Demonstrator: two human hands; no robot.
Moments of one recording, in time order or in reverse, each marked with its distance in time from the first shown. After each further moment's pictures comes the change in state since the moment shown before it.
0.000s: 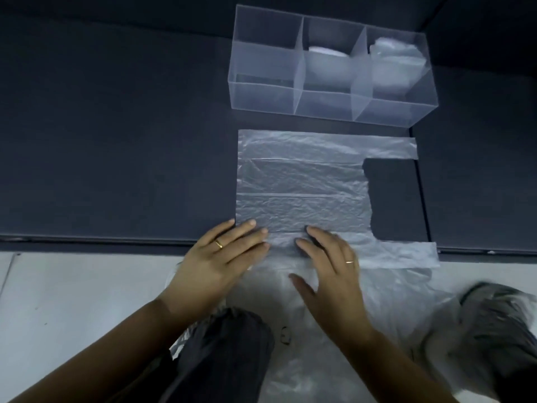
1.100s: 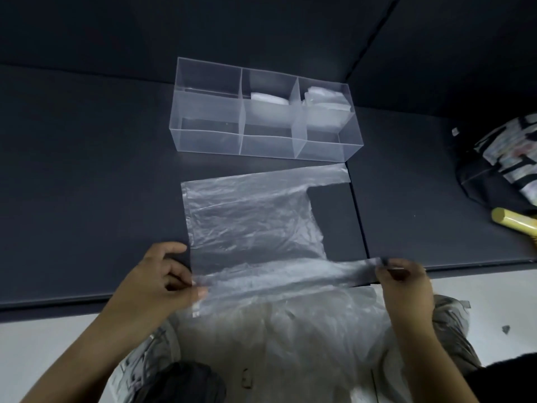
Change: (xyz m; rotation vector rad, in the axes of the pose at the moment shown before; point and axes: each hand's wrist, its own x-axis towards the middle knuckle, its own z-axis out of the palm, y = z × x) left_hand 0.036 -0.007 -0.028 -0.932 -0.107 -1.070; right_hand 0.006 0.110 -0.098 0.167 0.313 1.103
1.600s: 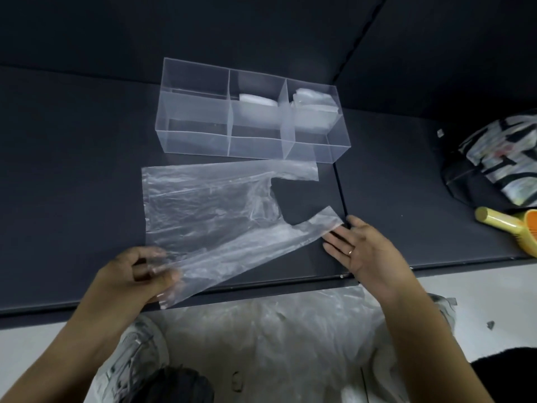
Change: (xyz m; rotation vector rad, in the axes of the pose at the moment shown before) left_hand 0.006 -0.005 -0.005 -0.347 0.076 -0.105; right_hand 0.024 -0.044 0.006 1.066 -0.710 0.266
